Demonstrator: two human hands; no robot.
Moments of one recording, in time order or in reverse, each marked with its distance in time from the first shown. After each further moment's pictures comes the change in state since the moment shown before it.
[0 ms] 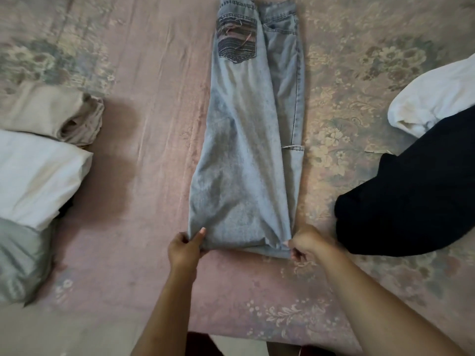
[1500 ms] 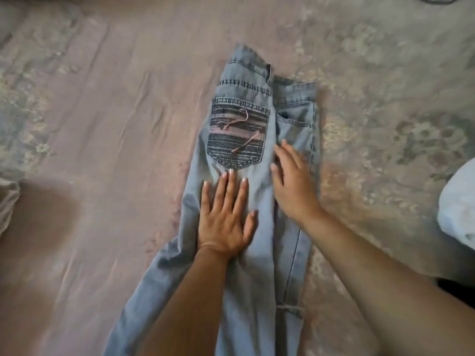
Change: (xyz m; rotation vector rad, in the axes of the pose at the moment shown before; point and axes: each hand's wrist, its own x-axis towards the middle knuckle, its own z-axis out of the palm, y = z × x) left_hand 0.154 0.169 0.236 1.158 0.154 1.559; right_hand 0.107 -0.315 -0.084 -0.196 0.562 -1.072
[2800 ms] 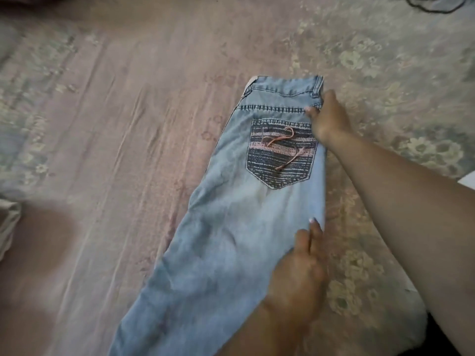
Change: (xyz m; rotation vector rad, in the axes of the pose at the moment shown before) left_hand 0.012 0.115 -0.082 -0.380 -0.545 -0.014; right_hand 0.156 0.022 -0.078 0.017 0.010 0.341
